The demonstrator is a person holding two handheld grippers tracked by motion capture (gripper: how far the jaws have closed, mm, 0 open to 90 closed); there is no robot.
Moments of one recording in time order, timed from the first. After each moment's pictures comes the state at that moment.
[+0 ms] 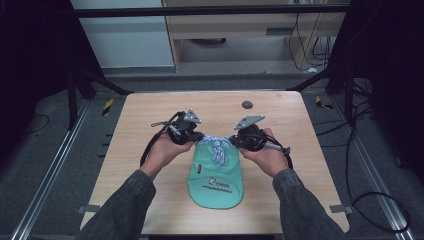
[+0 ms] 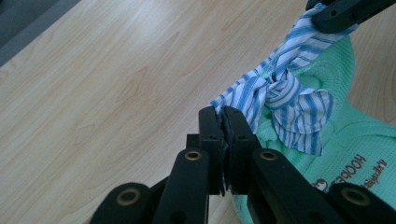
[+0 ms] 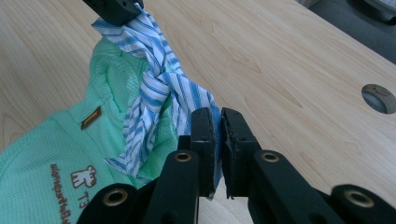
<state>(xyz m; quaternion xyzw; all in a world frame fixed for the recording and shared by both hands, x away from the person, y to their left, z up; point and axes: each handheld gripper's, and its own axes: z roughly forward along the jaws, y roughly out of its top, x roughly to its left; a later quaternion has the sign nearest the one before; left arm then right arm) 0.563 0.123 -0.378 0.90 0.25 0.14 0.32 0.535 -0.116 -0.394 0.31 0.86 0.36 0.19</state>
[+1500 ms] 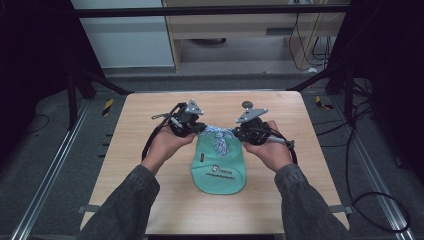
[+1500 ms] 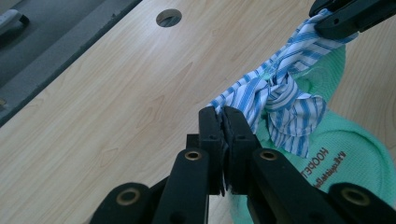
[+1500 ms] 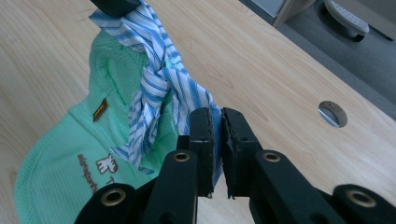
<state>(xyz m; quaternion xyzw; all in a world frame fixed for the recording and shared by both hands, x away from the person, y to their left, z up) 0.567 0.117 -0.350 0.89 0.24 0.17 0.34 0.536 -0.119 -0.366 0.30 0.85 0.35 0.23</state>
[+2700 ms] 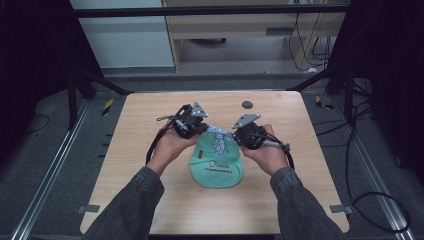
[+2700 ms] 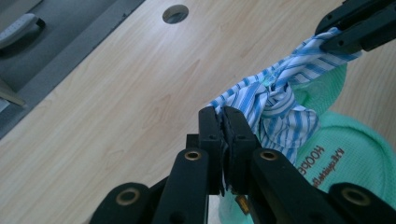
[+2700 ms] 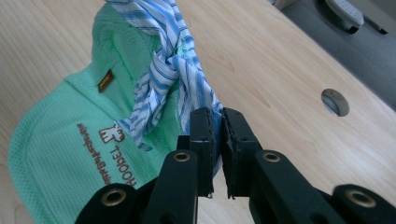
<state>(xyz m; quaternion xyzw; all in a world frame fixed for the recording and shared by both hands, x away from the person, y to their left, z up) 0.569 0.105 -0.360 0.89 0.24 0.20 0.32 0.535 -0.112 -0.383 0.30 0.87 0.32 0.25</state>
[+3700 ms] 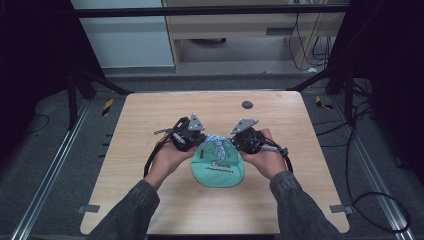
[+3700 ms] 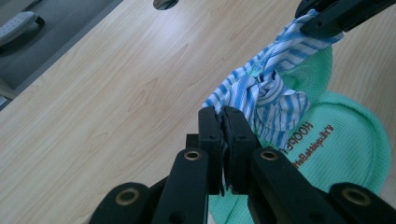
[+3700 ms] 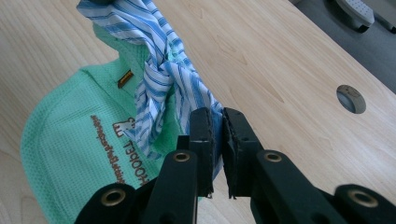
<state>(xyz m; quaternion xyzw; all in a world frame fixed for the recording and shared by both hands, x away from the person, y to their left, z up) 0.540 0.115 -0.387 0.89 0.25 0.20 0.33 0.530 -0.109 -0.398 0.29 0.87 0.32 0.24</state>
